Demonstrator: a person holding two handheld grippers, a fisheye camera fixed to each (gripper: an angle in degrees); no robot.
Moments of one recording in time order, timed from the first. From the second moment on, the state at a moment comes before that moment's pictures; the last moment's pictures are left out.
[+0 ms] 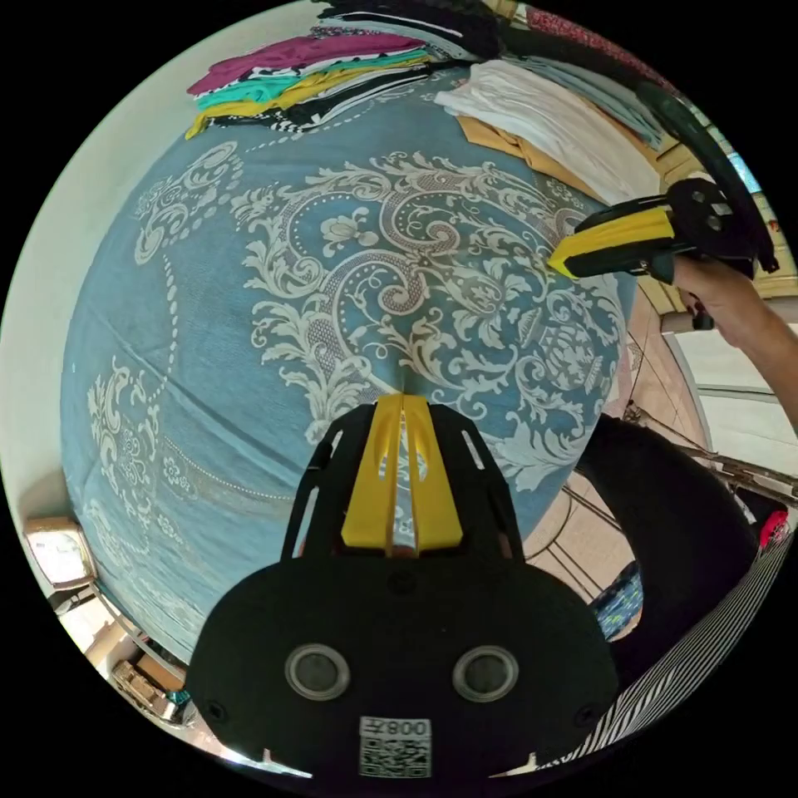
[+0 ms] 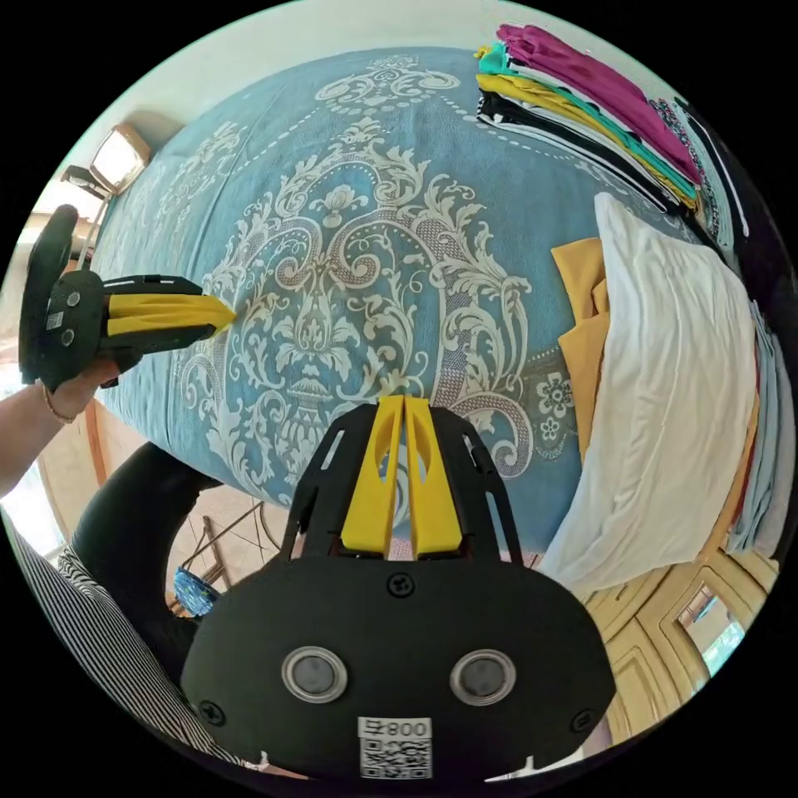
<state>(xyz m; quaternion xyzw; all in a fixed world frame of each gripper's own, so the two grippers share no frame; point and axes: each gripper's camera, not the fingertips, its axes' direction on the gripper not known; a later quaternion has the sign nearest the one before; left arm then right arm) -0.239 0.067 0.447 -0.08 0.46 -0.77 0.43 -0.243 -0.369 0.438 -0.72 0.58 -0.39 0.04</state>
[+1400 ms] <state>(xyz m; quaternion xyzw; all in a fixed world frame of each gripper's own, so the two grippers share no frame) -0.099 -0.071 0.204 -0.15 0.39 -0.81 0.41 -0.419 -0.428 0.481 -0.50 0.60 -0.57 0.25</state>
